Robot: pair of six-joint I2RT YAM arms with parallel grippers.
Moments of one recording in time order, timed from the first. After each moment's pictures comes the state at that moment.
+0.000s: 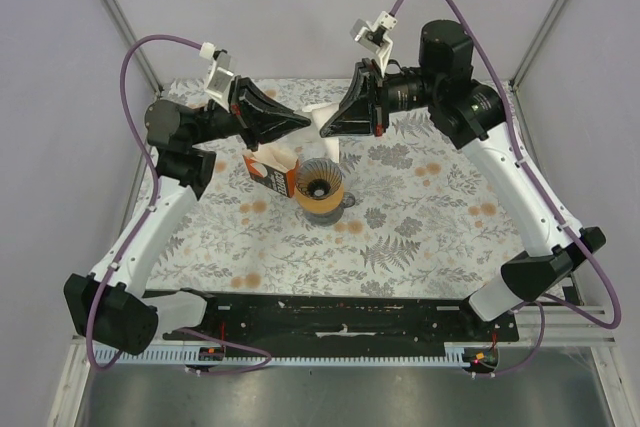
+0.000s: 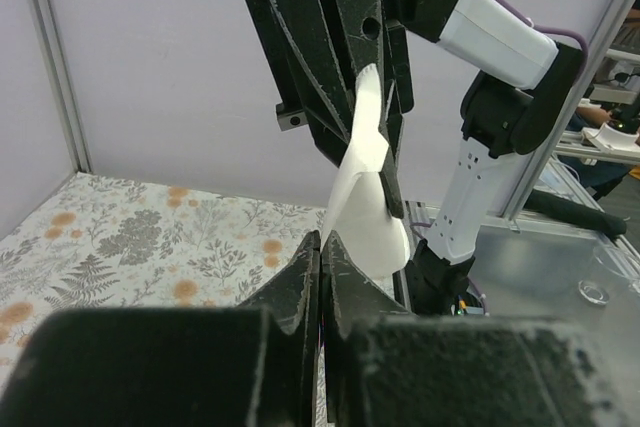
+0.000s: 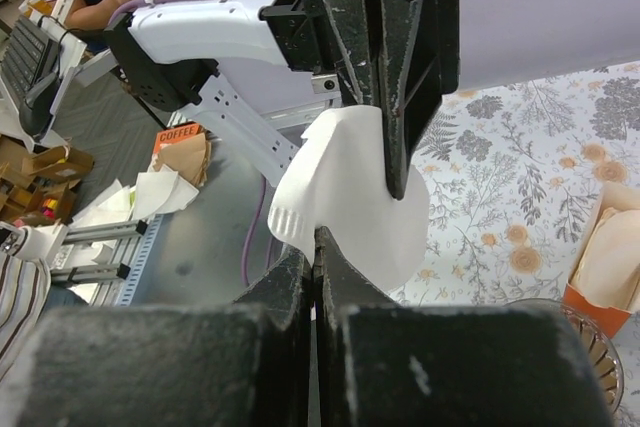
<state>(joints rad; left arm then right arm) -0.30 1.23 1.18 0.66 1.13 -0.67 0.54 1.56 1.92 -0.48 -1.18 0.24</state>
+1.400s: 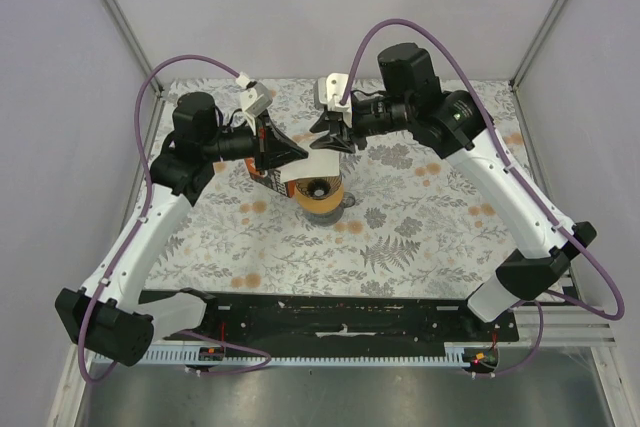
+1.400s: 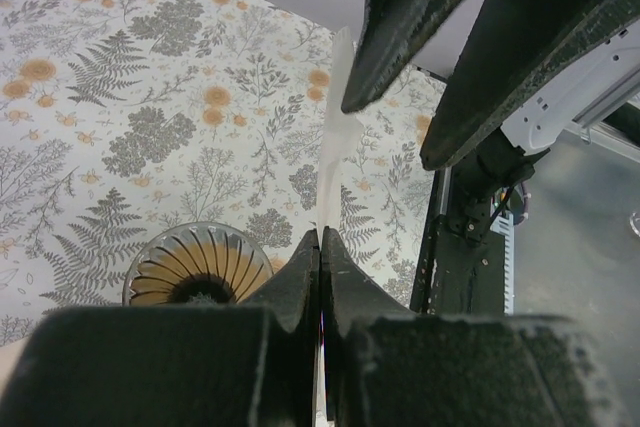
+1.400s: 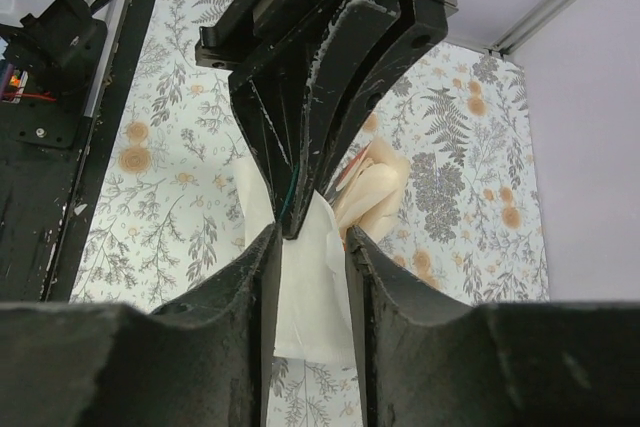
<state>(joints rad) -0.33 1.17 1.21 -0.28 0.98 -0.04 0.70 1.59 2.00 -0.85 -0.73 -0.68</state>
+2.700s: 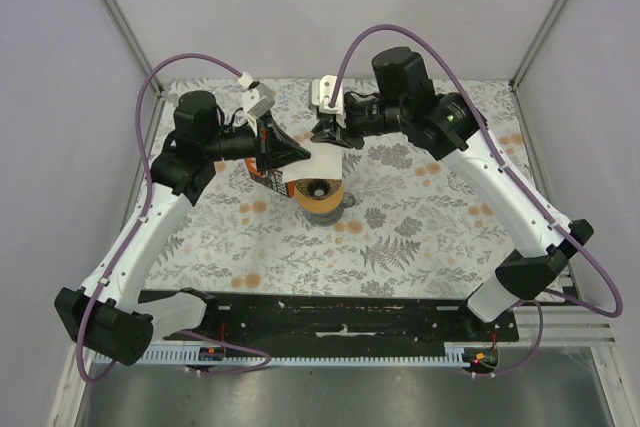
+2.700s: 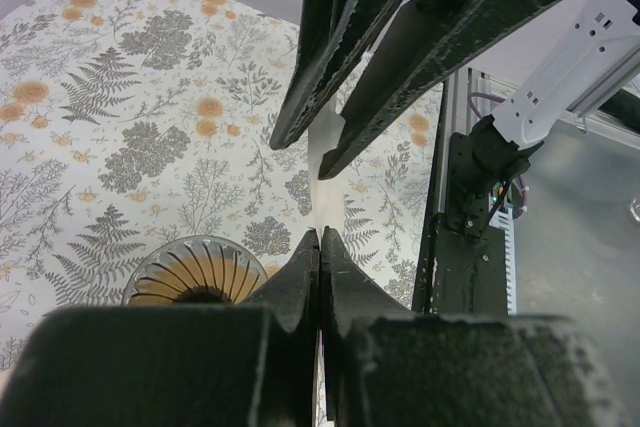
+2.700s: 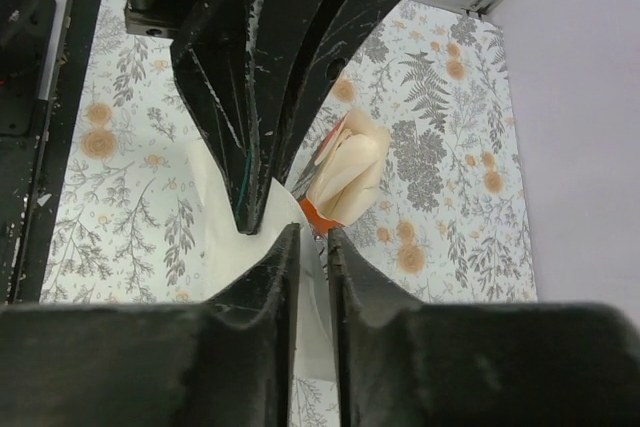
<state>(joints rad) -0.35 1.18 1.23 -0.28 1.00 -0.01 0.72 1.59 1.97 -0.83 -0.63 -0.68</state>
